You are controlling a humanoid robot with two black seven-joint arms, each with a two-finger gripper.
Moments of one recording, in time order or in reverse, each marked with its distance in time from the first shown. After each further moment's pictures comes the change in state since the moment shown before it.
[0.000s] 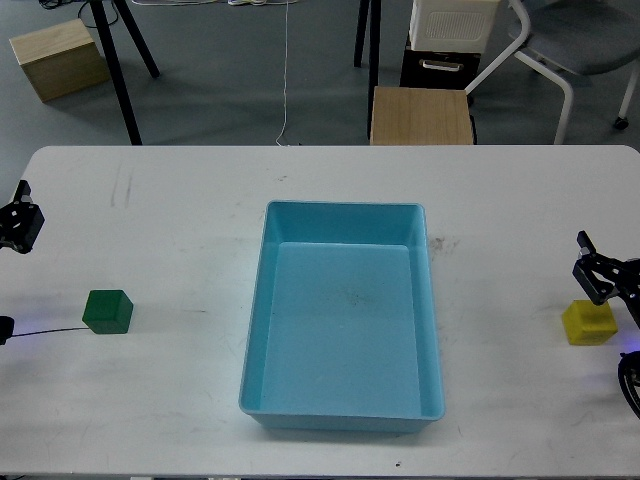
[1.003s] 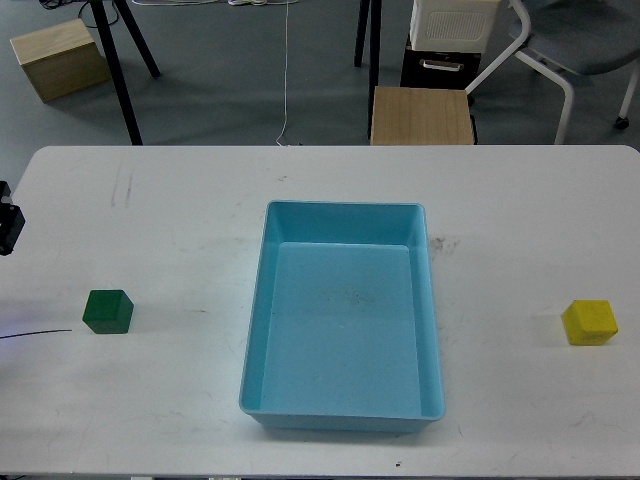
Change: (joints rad) left arm 0.016 0.054 0.000 -0.012 0.000 0.000 -0.021; right arm -0.126 -0.715 0.056 0.067 -0.022 0.000 -0.001
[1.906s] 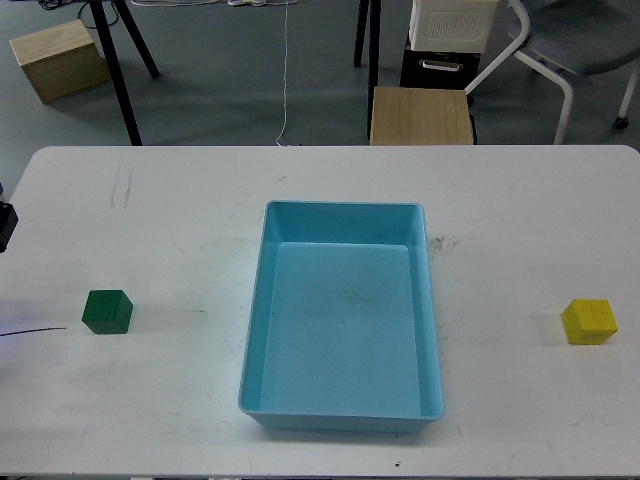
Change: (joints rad) left arm 0.004 0.016 0.000 -0.012 0.000 0.000 -0.008; right arm 0.439 -0.334 -0.021 0.031 -1.323 -0.001 0.101
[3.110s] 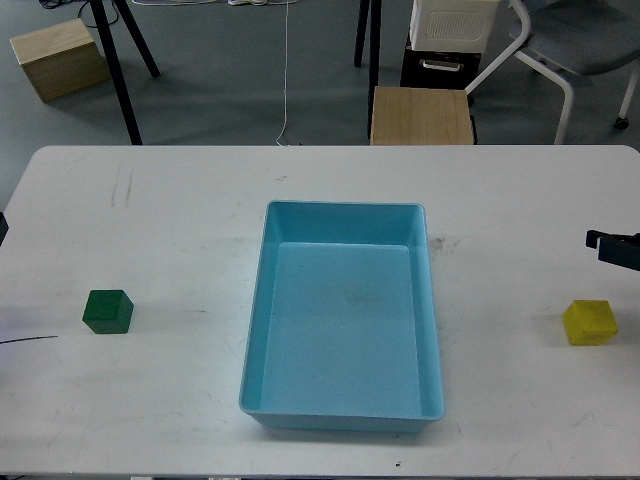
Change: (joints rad) left arm 0.028 0.029 0.004 -0.015 0.001 0.000 -0.031; right arm 0.073 0.469 -0.557 0.276 -0.838 -0.207 0.015
